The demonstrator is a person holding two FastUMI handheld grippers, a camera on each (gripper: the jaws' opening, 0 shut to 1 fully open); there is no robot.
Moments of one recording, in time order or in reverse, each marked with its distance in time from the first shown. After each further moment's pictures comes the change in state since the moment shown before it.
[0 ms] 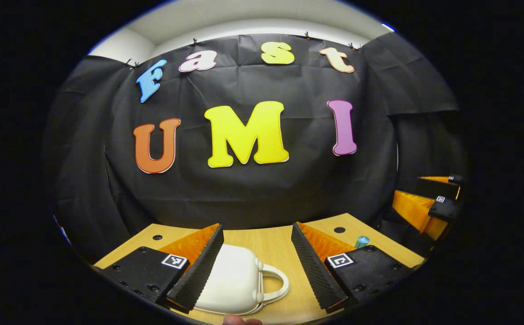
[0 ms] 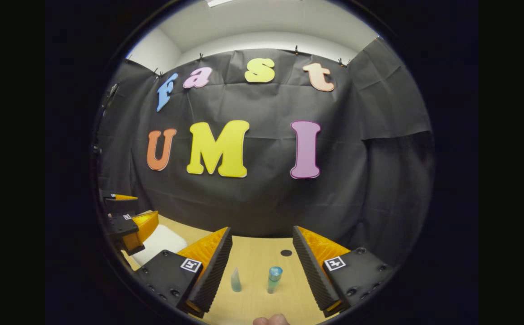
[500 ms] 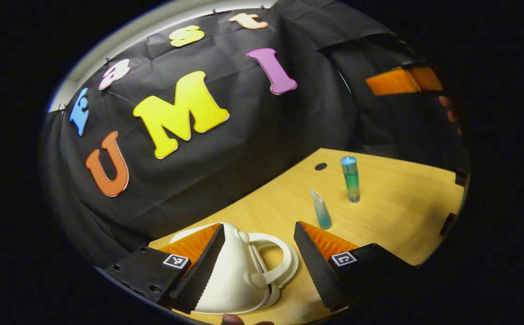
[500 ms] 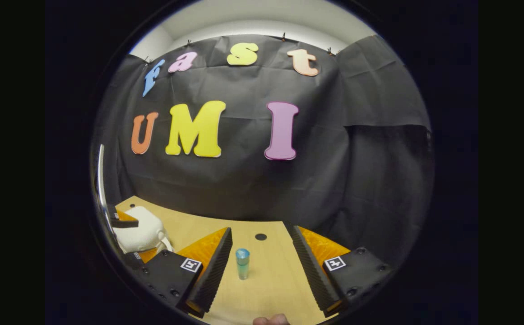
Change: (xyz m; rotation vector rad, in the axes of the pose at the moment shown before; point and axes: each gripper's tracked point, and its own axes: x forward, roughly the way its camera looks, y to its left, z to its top) left arm 0.015 -0.061 -0.126 0.478 0.227 -0.199; right arm -0.007 -0.072 -0.039 -0.015 0.105 -0.132
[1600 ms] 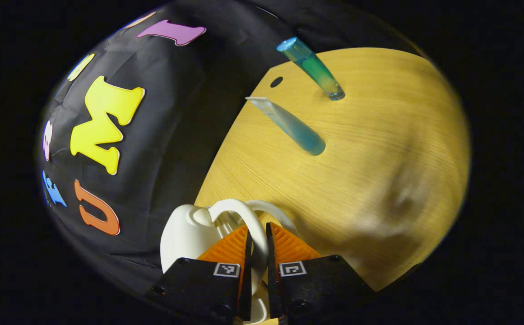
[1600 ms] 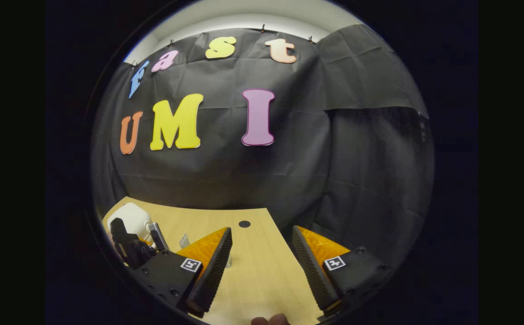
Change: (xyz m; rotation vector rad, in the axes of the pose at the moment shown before) left arm 0.056 -0.019 -0.064 0.391 0.308 -0.043; right arm -0.014 -0.042 -0.025 0.067 0.049 -0.076
